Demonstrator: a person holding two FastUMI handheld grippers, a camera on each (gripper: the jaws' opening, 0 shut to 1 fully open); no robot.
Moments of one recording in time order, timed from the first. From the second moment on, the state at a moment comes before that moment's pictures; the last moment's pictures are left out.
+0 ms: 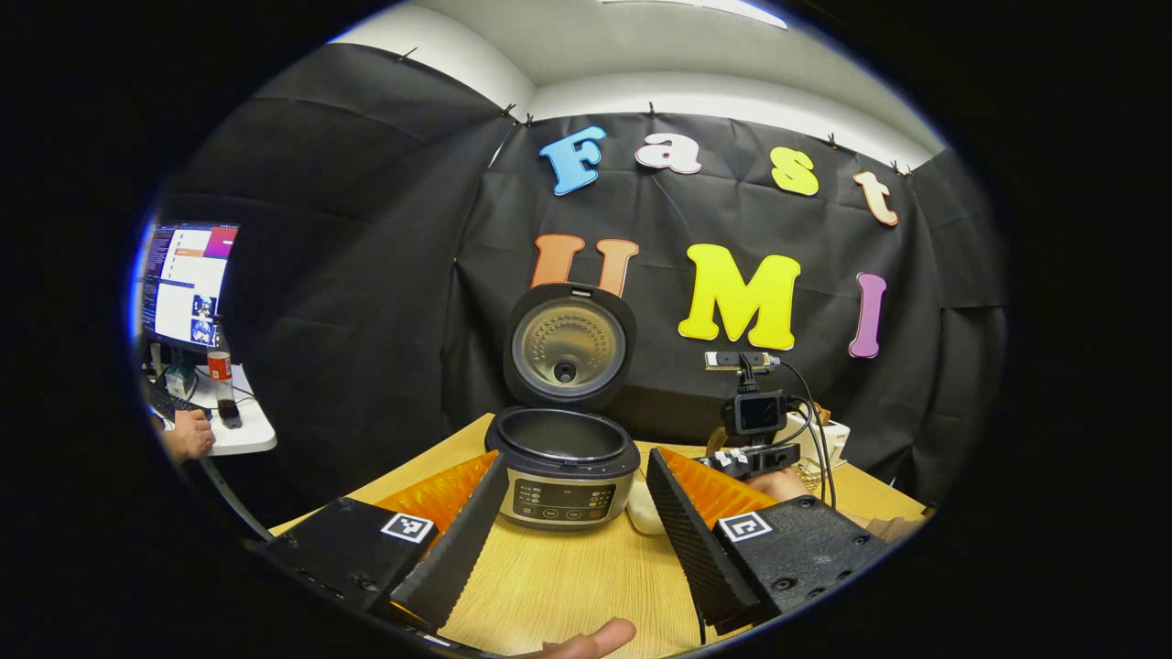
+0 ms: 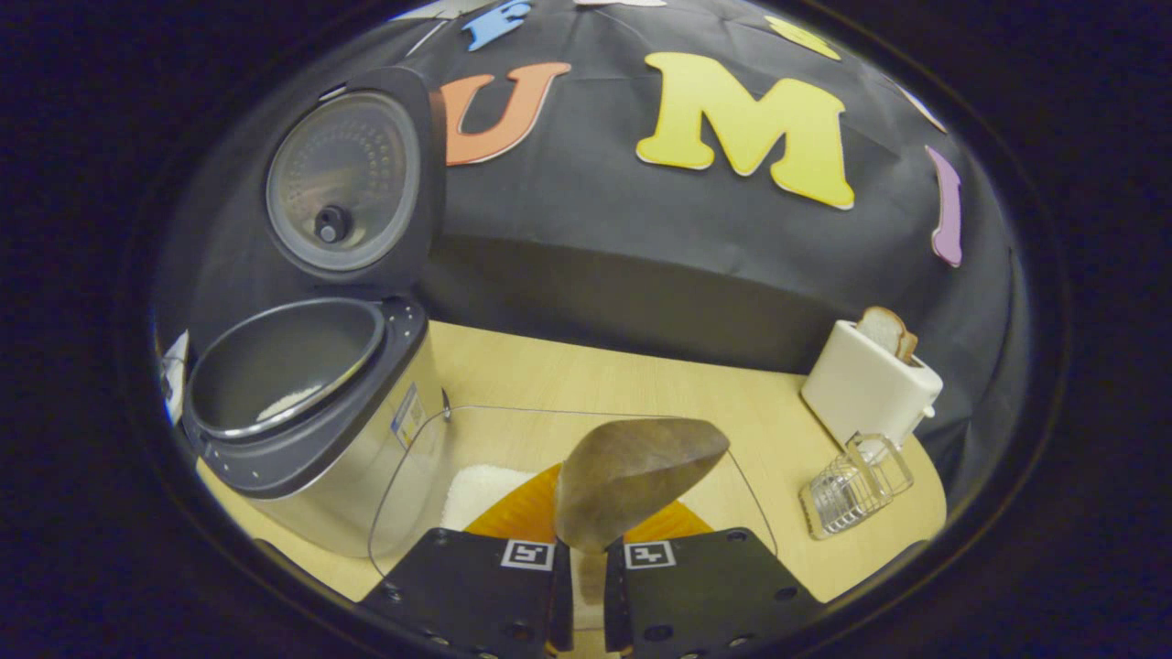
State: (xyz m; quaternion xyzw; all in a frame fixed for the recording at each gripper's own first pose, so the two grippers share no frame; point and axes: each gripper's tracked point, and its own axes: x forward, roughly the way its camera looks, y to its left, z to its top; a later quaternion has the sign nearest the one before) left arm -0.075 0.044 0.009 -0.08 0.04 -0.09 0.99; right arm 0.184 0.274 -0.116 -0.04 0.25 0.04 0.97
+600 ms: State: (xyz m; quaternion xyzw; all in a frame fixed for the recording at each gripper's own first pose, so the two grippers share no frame) left arm -0.069 0.049 -0.001 -0.08 0.05 -0.08 0.99; right arm 0.180 0.282 -0.120 0.21 0.29 -0.02 0.93
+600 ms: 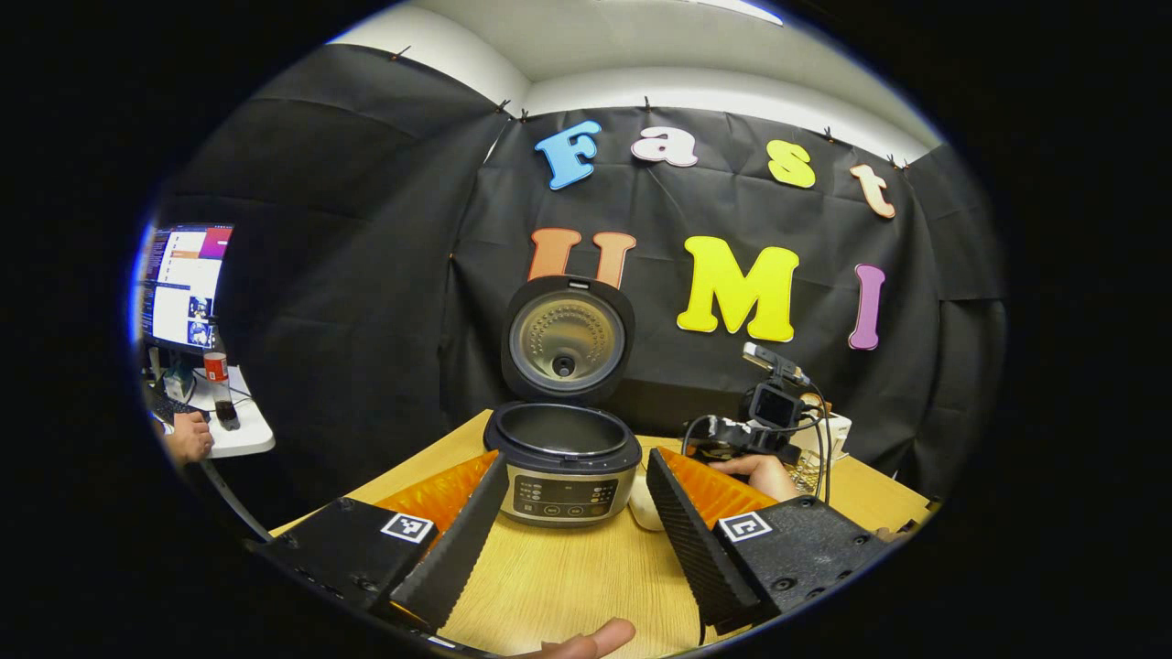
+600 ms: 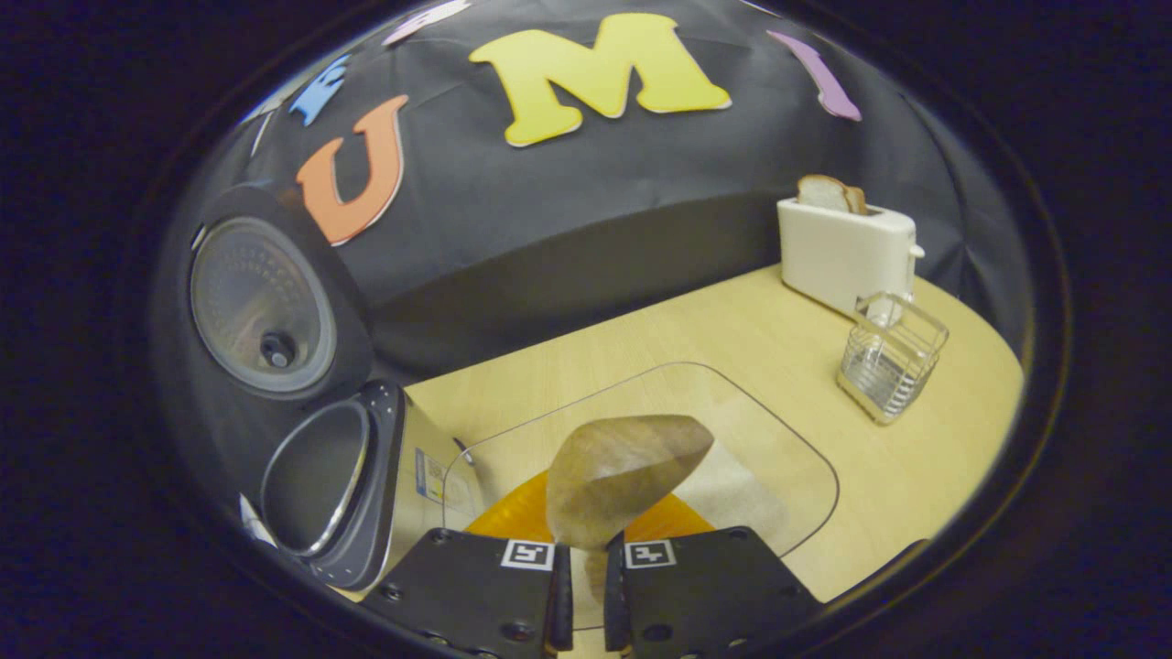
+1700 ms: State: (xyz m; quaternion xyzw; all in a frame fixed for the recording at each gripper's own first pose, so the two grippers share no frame) left arm -0.067 0.051 -0.002 -0.08 0.05 -0.08 0.99; right arm 0.184 0.221 -0.091 0.65 0.24 0.01 0.73
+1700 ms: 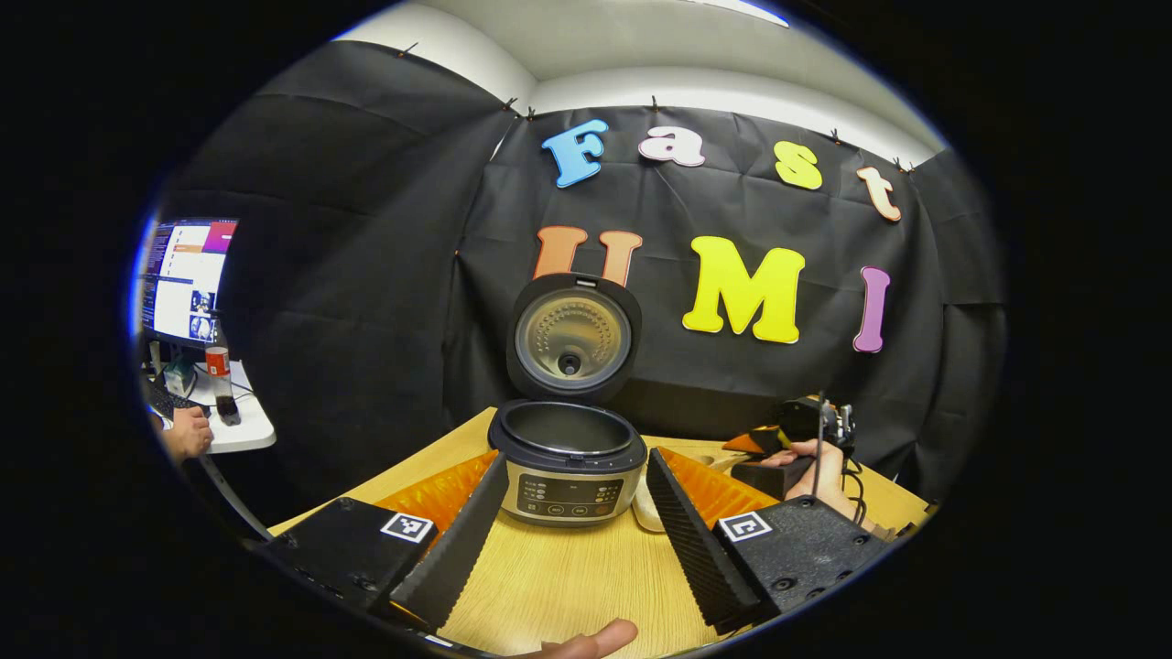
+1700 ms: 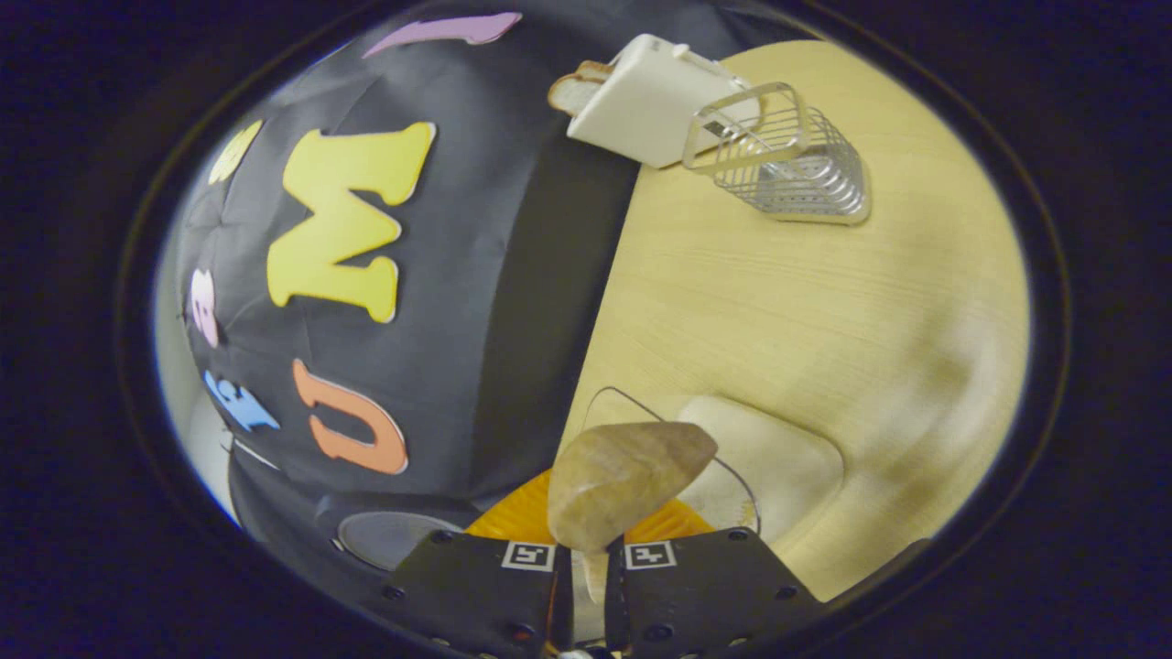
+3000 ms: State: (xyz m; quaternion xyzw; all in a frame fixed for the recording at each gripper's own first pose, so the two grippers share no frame) left arm -0.062 0.097 -0.012 -0.06 0.06 -0.04 1.00; right arm 0.182 0.375 0.059 0.54 0.21 0.11 0.80
